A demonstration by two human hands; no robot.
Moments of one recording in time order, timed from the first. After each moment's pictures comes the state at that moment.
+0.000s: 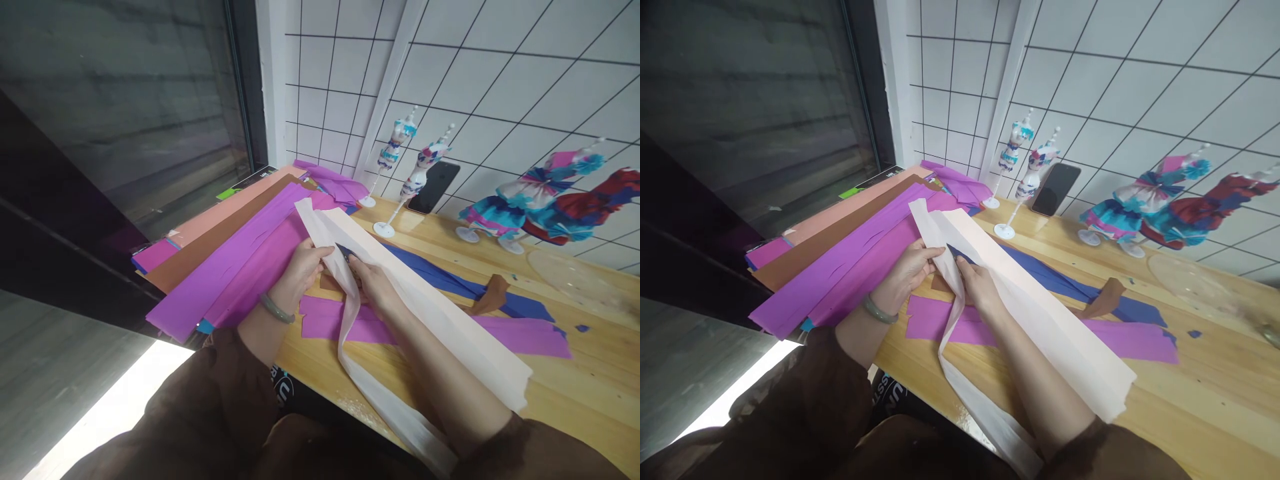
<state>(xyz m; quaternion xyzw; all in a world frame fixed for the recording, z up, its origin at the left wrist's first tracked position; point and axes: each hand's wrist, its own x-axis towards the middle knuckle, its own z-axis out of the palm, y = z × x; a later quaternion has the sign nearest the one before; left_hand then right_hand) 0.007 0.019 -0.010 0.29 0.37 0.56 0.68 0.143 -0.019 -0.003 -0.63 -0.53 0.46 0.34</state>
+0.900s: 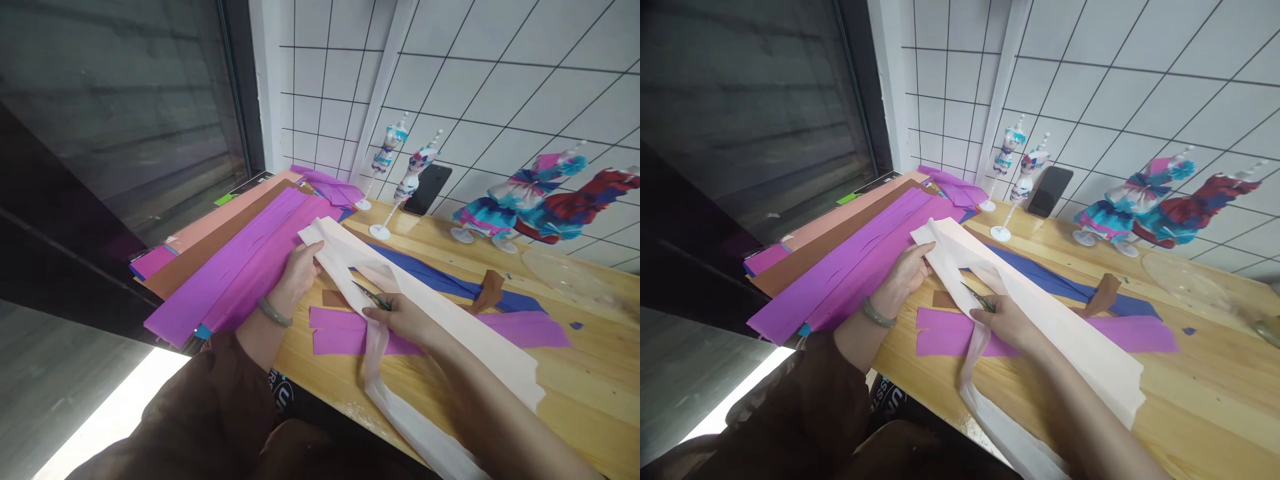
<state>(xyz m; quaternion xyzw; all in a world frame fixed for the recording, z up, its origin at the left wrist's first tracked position) 0.007 0.022 -0.018 0.26 0.33 0.58 0.70 0.204 -0.055 -0.008 -0.63 -0.61 0.46 0.16</state>
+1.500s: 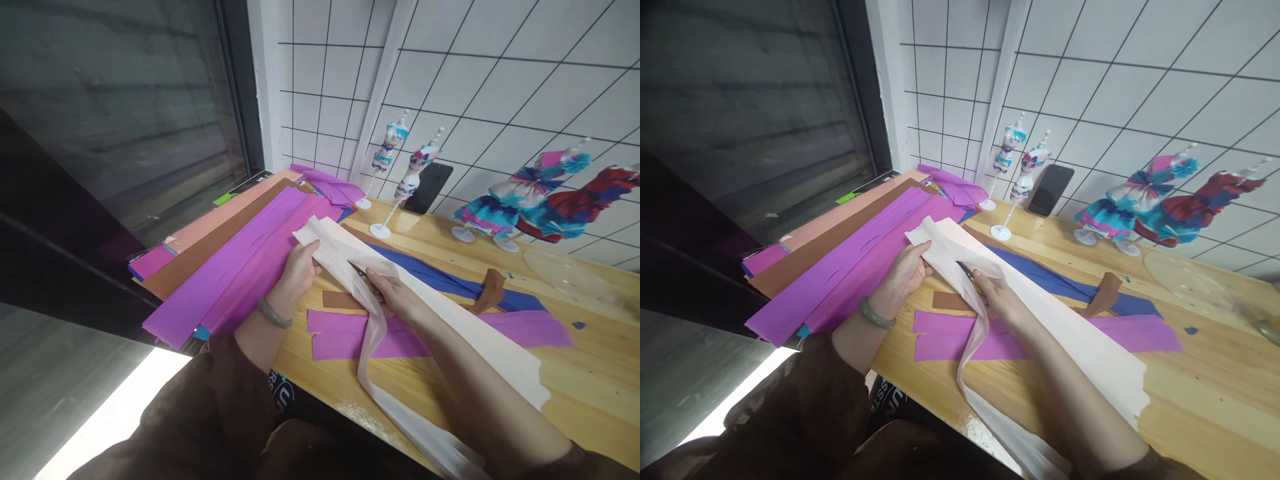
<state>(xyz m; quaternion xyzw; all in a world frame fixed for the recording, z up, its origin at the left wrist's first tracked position) 0.005 0.023 -0.021 0.28 0.36 0.57 0.69 0.180 -0.039 0.017 -0.62 -0.50 0.53 0.29</state>
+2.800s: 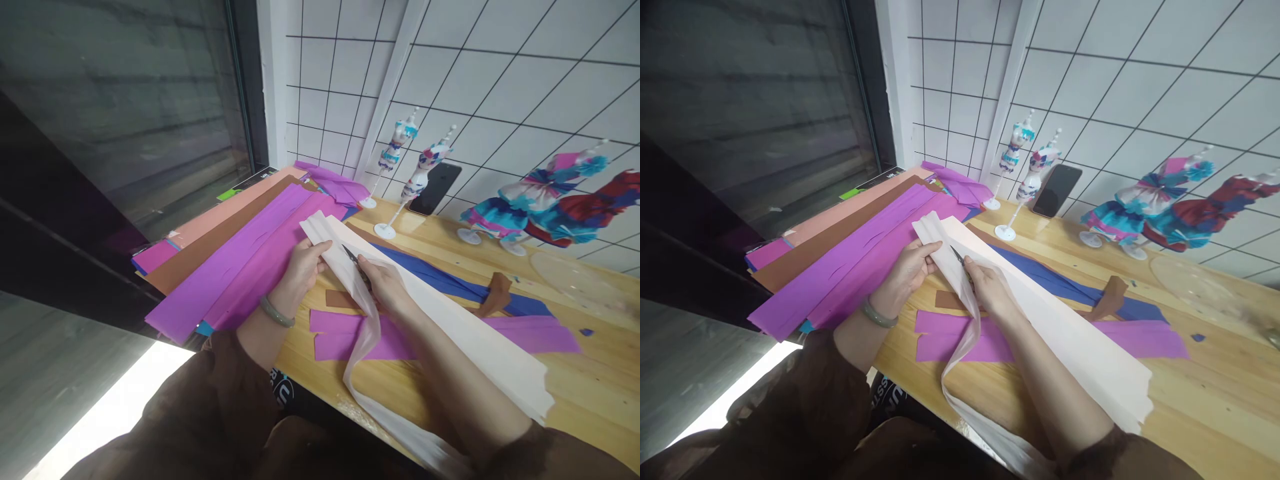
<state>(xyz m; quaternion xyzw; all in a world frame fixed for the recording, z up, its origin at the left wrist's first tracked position) 0.005 0.017 -0.010 0.30 0.33 0.58 0.68 0.160 -0.020 0.006 -0.63 -0.58 0.41 0.32</state>
